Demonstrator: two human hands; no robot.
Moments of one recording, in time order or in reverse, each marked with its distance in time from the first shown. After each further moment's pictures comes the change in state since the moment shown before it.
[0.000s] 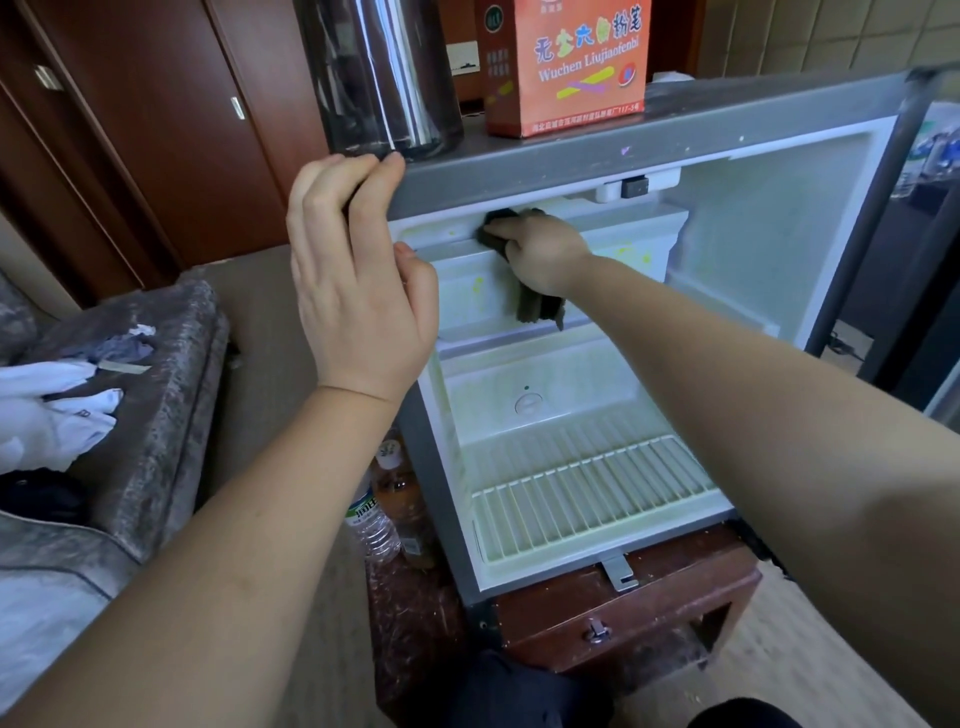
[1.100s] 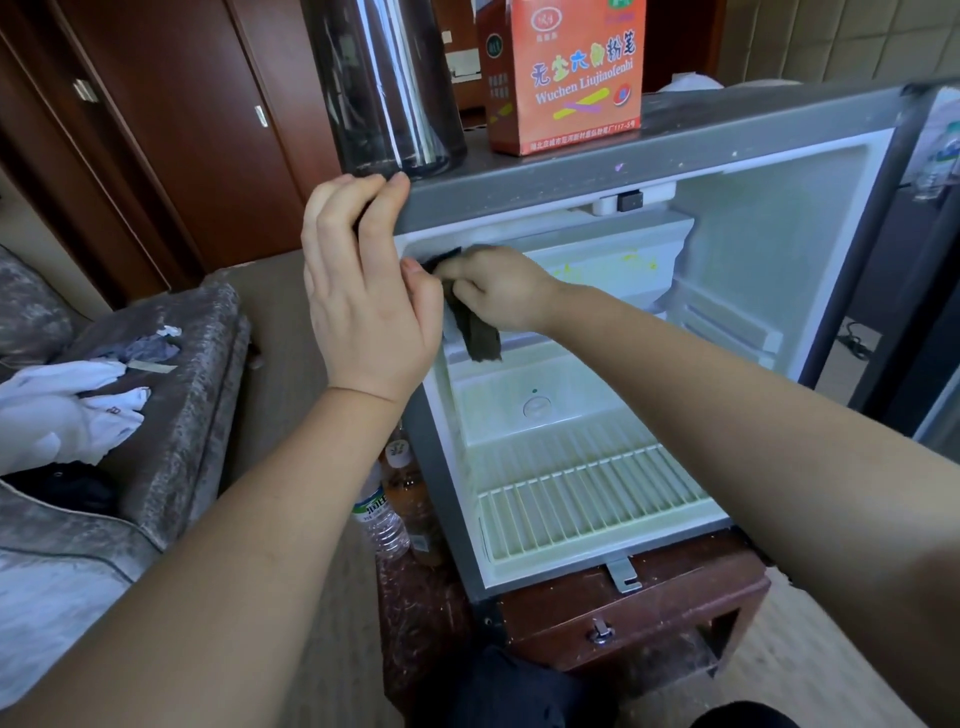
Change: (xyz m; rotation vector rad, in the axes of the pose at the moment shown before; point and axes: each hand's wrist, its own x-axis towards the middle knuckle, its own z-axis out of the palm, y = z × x) left_hand 0.000 -0.001 0.001 0.027 -0.004 0.021; right_hand -0.032 -0.052 -0.001 0.142 -0.075 -0.384
